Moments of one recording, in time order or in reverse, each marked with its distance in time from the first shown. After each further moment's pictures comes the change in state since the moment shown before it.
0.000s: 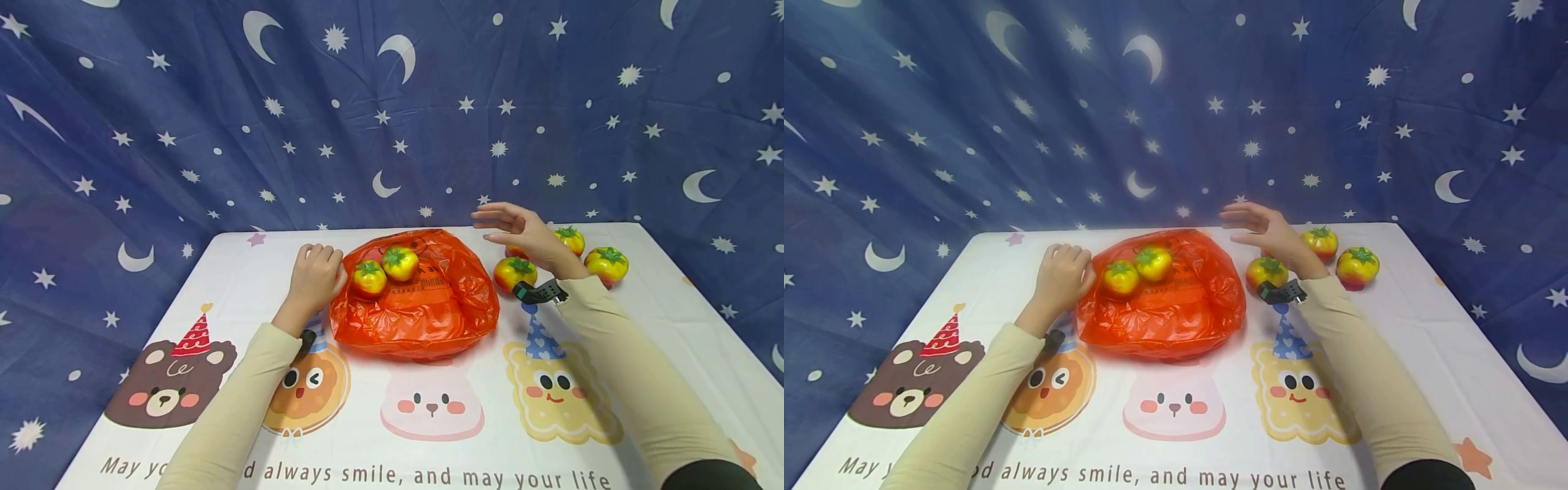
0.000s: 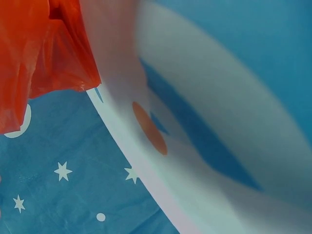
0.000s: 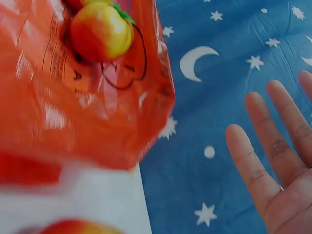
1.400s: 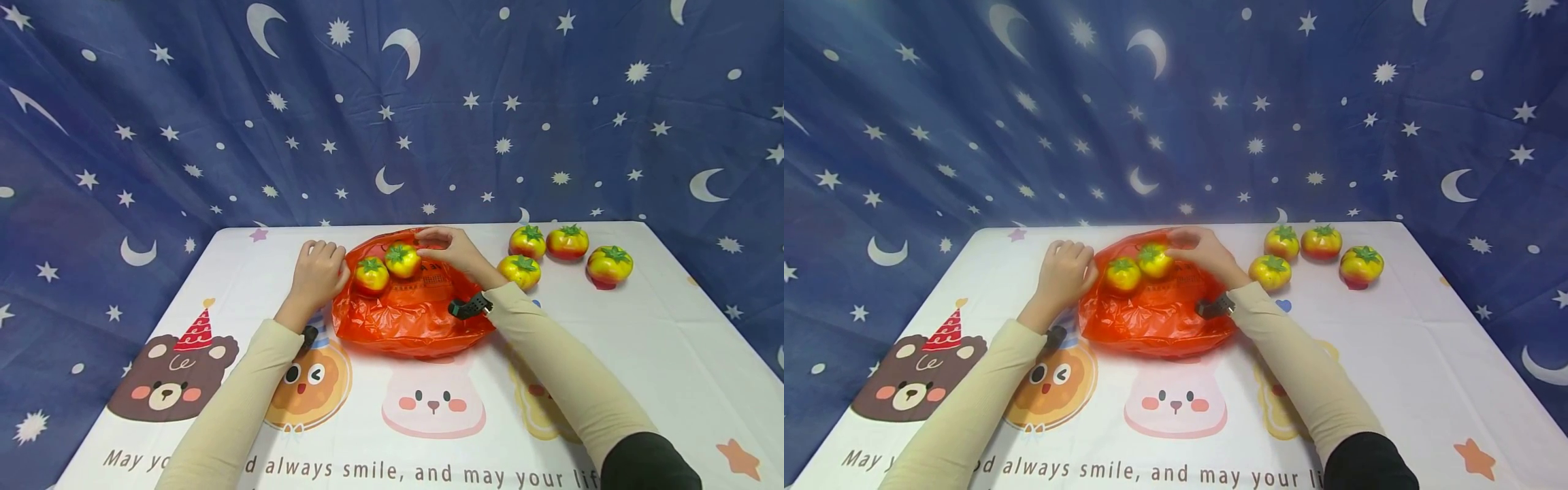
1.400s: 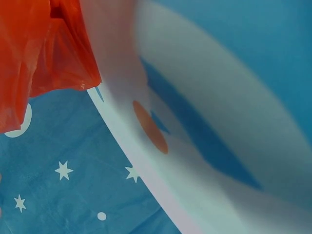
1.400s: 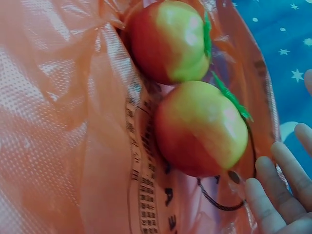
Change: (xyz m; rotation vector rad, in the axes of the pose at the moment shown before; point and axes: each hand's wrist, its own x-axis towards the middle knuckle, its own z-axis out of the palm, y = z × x) left_hand -0.001 0.002 -0.001 -0.005 0.003 -0.002; right_hand 0.056 0.027 0.105 0.083 0.034 0.065
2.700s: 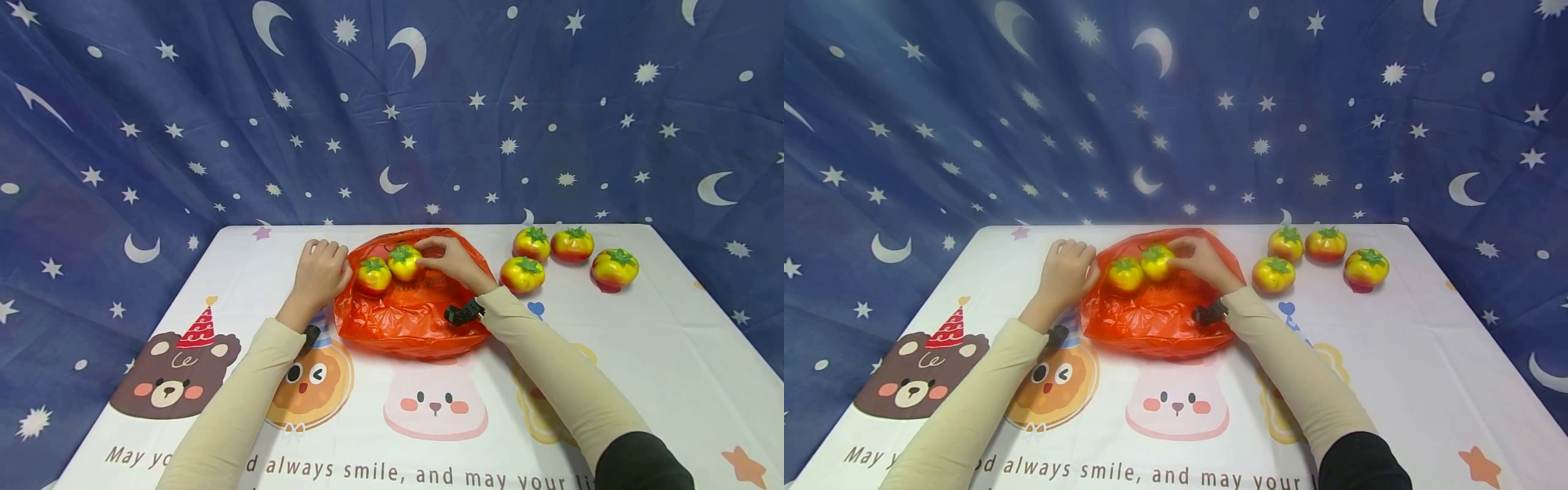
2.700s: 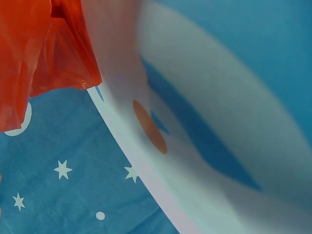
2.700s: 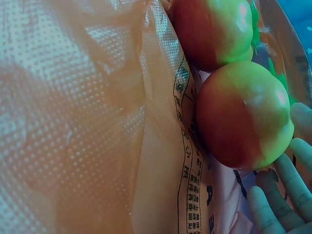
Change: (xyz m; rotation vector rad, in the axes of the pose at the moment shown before) left_hand -0.001 -0.002 0.003 -0.001 0.022 0.006; right_hand 0.004 0.011 0.013 -0.186 0.007 0.086
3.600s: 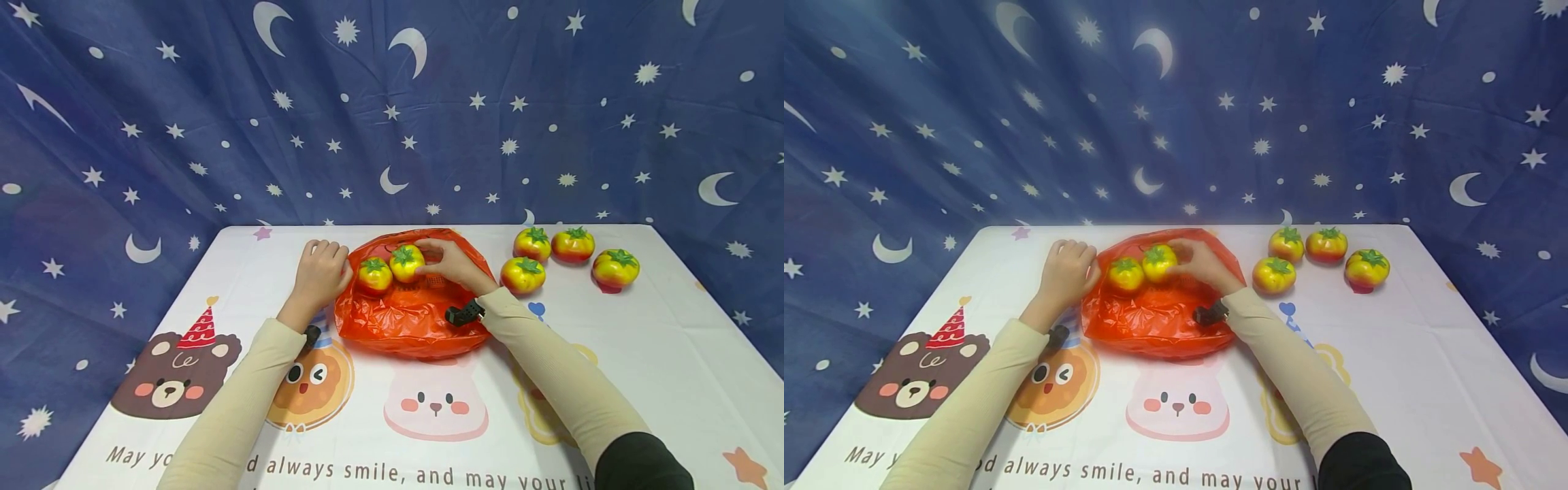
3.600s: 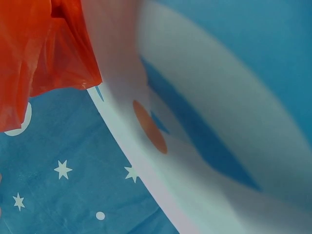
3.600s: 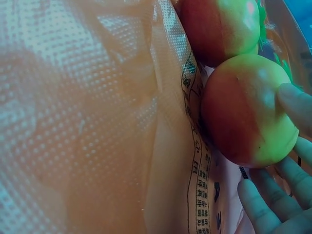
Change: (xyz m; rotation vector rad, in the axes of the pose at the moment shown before) left_hand 0.000 0.000 -0.002 -0.009 -0.012 -0.006; right_hand 0.003 0.006 0.002 -0.014 -0.085 -0.010
